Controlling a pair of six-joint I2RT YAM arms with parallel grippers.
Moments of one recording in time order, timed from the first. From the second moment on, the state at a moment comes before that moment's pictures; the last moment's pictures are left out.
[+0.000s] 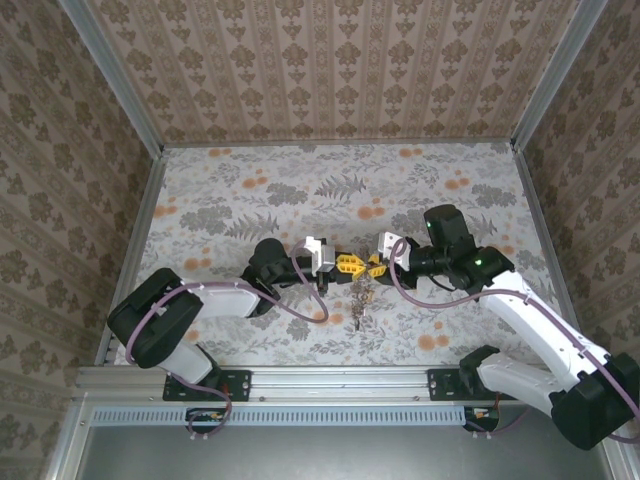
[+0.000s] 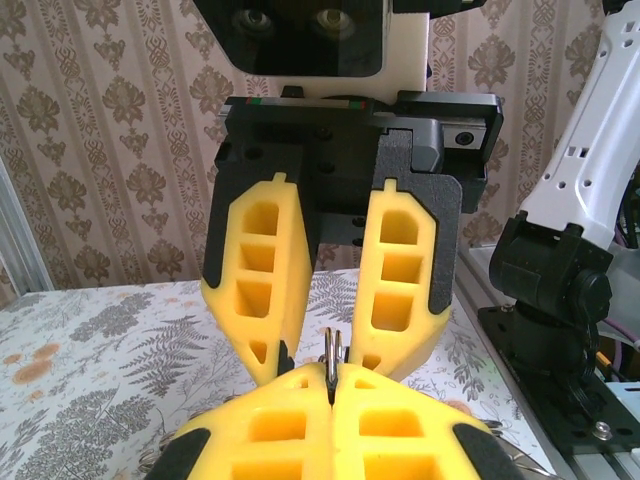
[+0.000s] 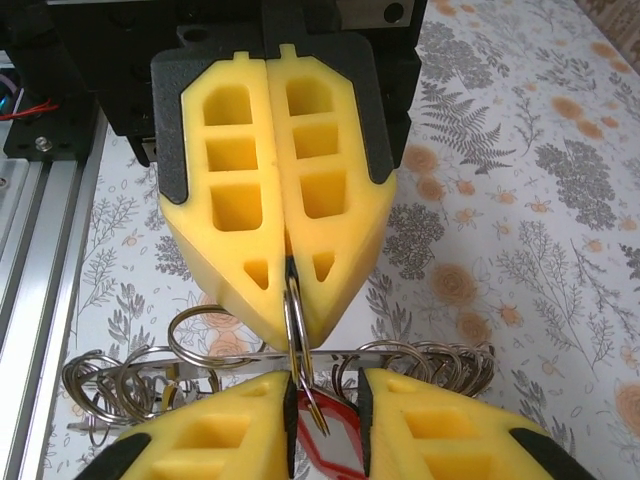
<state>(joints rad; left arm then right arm) -0.84 1.52 0.54 1.13 0.82 0.00 0.44 1.03 0.85 -0.54 -0.67 -0.70</state>
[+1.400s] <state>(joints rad) -0.83 1.47 0.54 0.87 0.75 0.04 0.59 1.17 1.07 -0.89 -0.35 -0.78</state>
